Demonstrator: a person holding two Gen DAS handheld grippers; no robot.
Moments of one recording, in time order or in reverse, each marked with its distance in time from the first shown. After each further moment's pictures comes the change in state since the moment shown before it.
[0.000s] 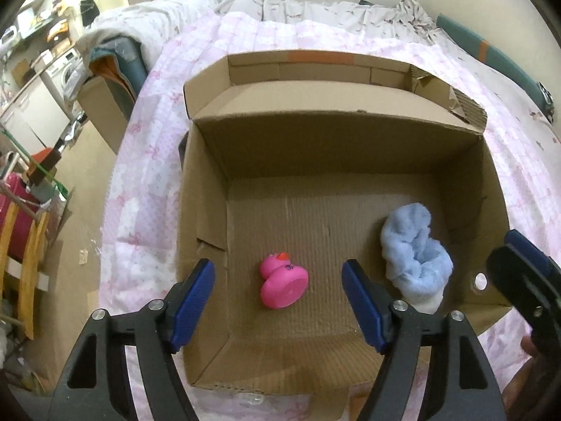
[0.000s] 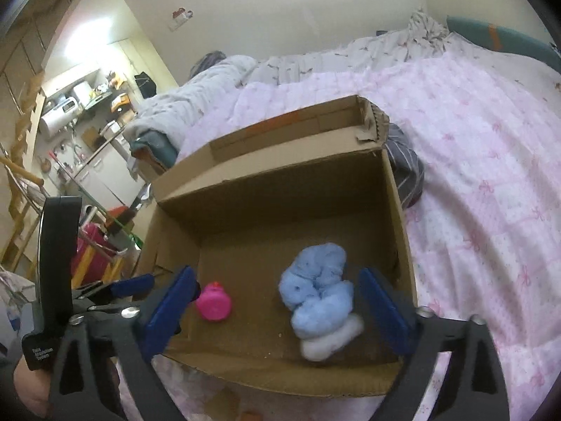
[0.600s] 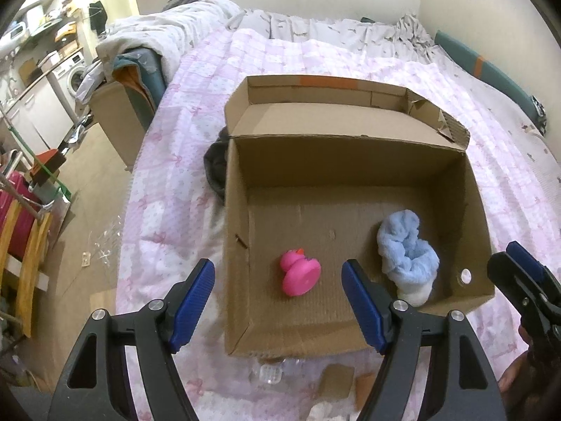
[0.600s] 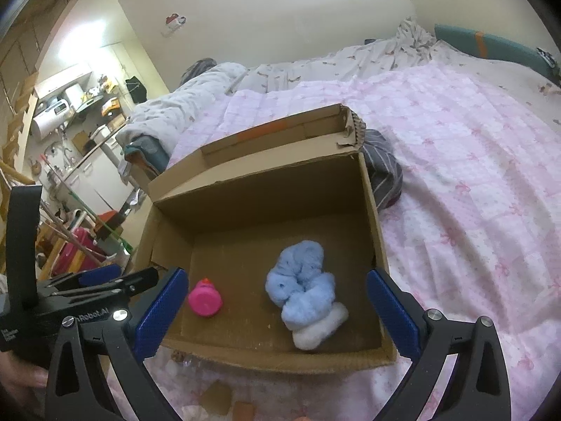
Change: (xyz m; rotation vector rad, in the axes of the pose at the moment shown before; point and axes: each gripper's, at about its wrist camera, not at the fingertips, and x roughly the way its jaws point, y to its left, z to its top) left arm -0.045 0.023 -0.012 -0.032 -0.056 -0.016; right arm -0.023 0.002 -0.010 -0.002 -0.036 -0.062
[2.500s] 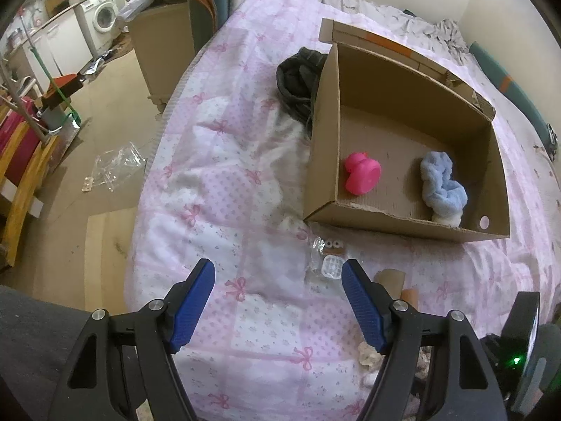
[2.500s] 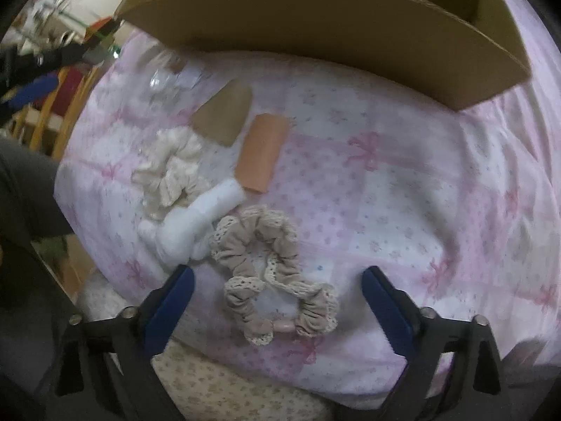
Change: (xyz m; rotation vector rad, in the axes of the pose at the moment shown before) left arm -0.016 0.075 -0.100 -0.195 0.152 -0.022; right arm 0.032 0.051 -0.161 -0.279 0.789 -0.078
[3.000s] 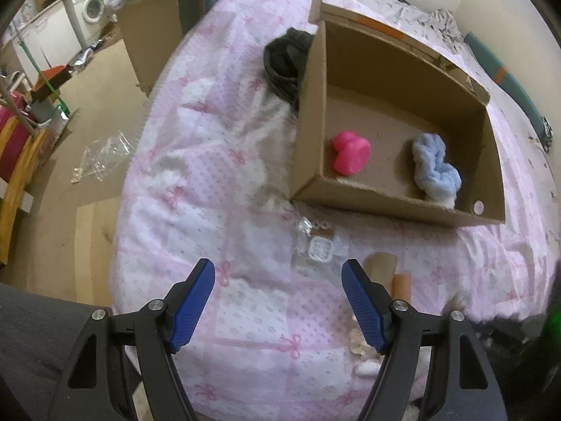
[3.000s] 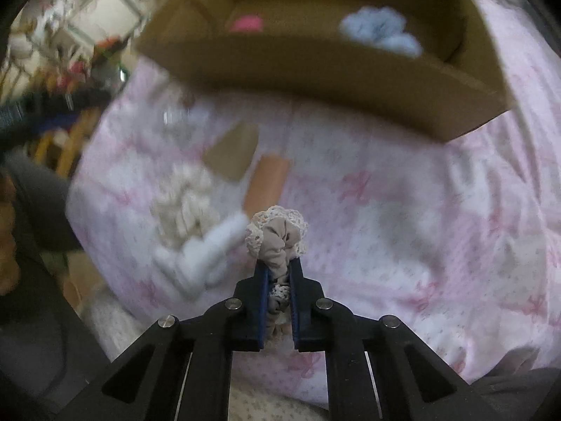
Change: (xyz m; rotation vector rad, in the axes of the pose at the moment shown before) left arm 0.011 -0.009 -0.008 0.016 0.068 -0.044; right arm -0.037 -0.002 -0.001 0.032 -0.166 0.027
